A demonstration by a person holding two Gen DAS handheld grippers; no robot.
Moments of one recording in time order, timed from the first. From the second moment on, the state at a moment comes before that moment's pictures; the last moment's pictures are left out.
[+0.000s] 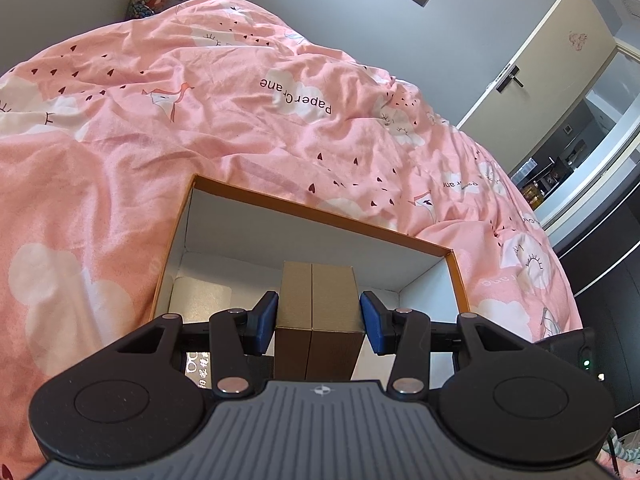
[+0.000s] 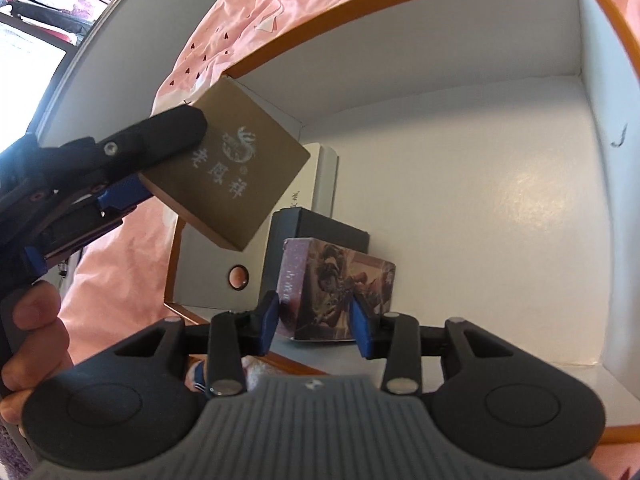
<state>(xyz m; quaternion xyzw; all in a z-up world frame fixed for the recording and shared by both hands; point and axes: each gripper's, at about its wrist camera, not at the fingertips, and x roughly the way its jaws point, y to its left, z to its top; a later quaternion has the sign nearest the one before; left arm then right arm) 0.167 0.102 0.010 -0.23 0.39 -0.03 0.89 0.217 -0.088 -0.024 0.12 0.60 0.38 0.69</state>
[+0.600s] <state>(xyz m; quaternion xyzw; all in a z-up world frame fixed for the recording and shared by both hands) 0.254 0.086 -0.012 0.05 0.46 -0.15 0.88 0.243 -0.093 -0.004 0.04 0.55 0.34 0.76</state>
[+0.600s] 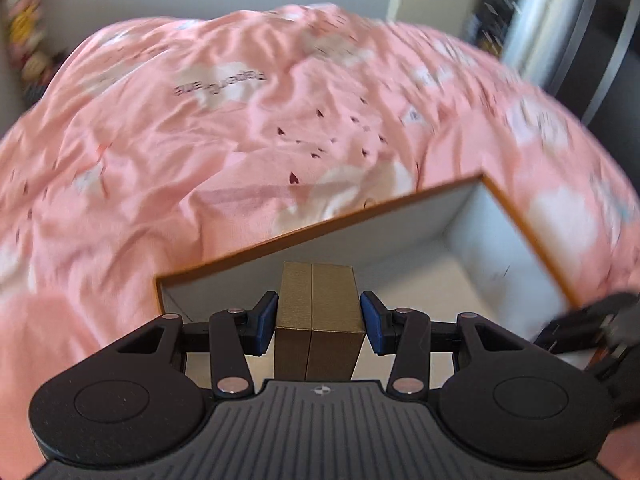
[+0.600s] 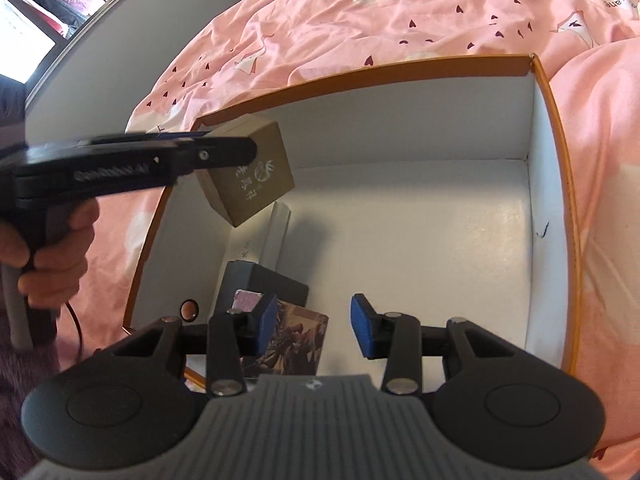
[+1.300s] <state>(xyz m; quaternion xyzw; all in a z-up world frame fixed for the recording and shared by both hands) 0.255 0.047 -0.072 0.46 0.43 -0.29 0.72 0.257 -0.096 -0.017 0.04 0.55 0.33 0.77</state>
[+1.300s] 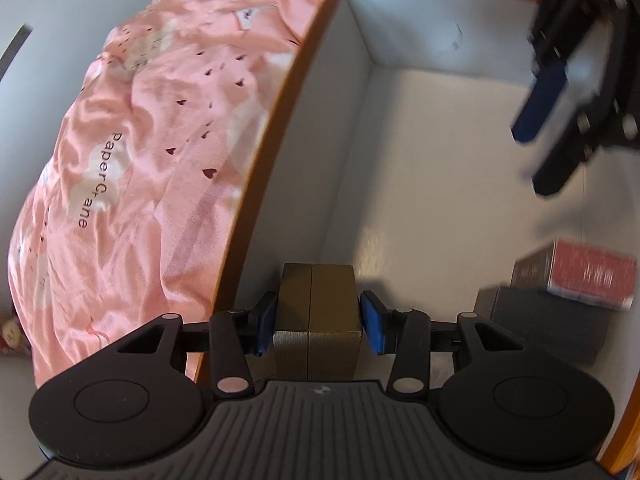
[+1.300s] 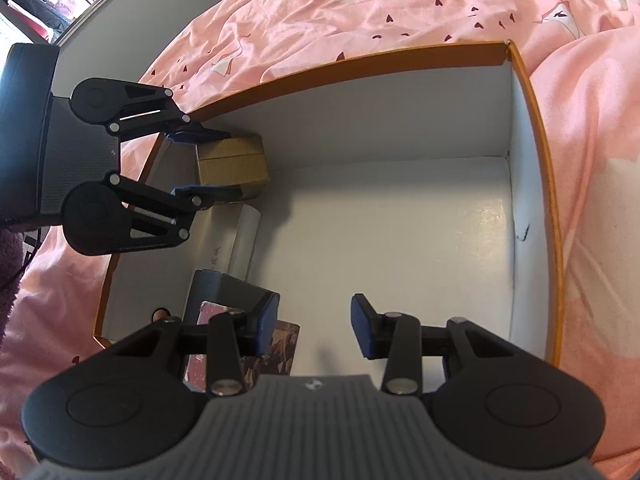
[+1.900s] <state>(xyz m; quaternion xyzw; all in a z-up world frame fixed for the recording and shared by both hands) 0.244 0.061 -0.075 0.47 0.44 -0.24 0.73 0.247 -0.093 -0.017 0.03 0.55 0.33 0.77</state>
